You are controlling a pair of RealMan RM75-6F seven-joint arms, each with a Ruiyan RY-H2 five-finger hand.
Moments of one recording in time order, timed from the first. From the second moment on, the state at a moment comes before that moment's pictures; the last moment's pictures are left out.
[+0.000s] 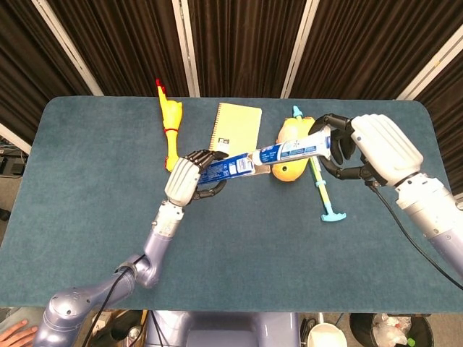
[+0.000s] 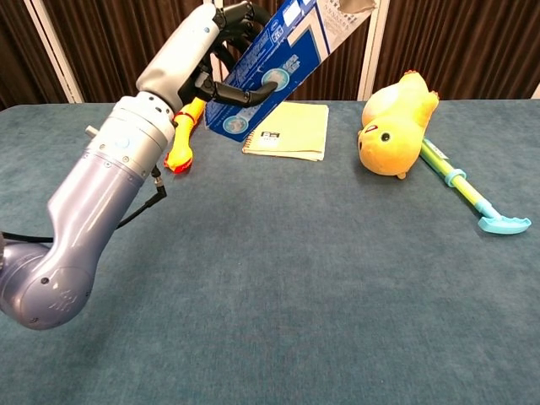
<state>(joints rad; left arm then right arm) -0.96 -2.11 -0.32 -0.65 1.48 1.43 -0.44 0.67 -0.36 0.55 -2.07 -1.23 0.75 0.59</state>
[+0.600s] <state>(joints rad) -0.98 -2.12 -0.33 -0.63 1.47 1.43 -0.45 0.67 -0.35 0.55 -2.11 -1.24 0.76 0.62</state>
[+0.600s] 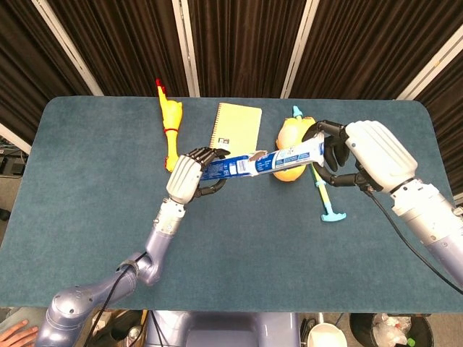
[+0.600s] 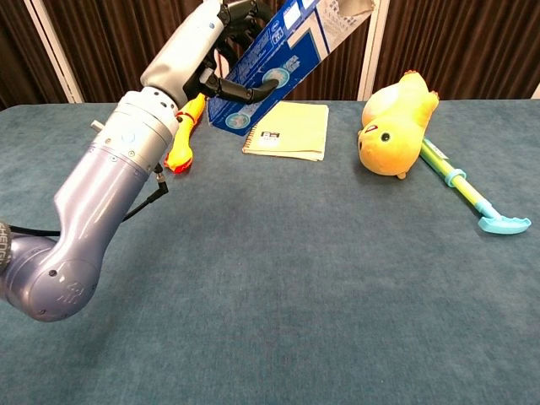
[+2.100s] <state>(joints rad) -1.01 -2.18 -0.33 -0.67 1.47 1.45 -0.46 0.68 -0.39 0.53 -2.11 -1.23 0.75 0.59</state>
